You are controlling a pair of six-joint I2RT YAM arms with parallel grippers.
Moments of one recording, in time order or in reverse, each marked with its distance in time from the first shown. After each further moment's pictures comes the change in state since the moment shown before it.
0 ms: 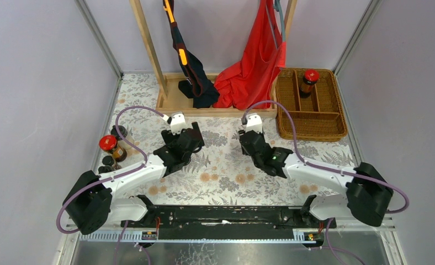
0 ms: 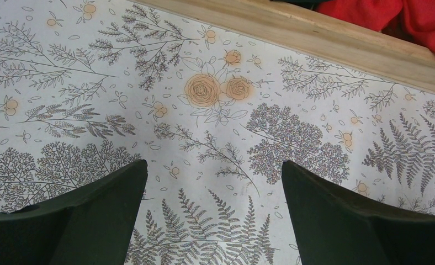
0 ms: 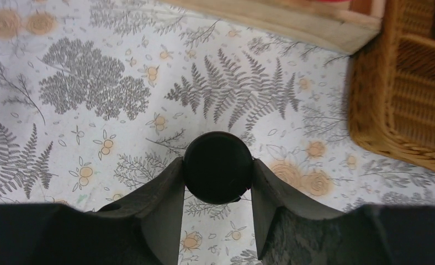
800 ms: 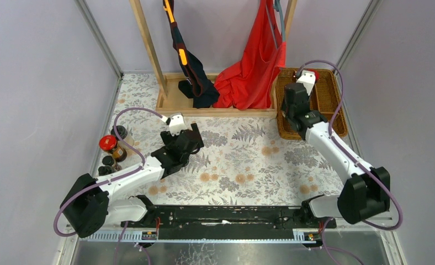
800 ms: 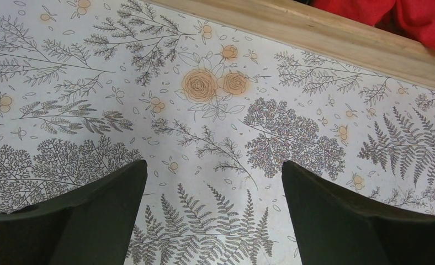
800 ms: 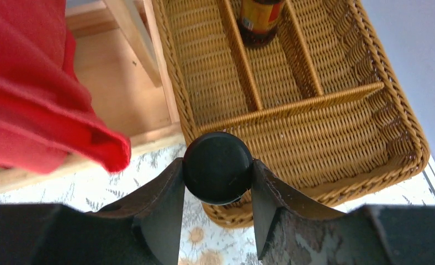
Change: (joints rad) left arm 0.000 -0.032 -0.020 0.001 0.026 0.000; right arm -0.578 -0.018 0.300 -0.194 -0.050 -0.024
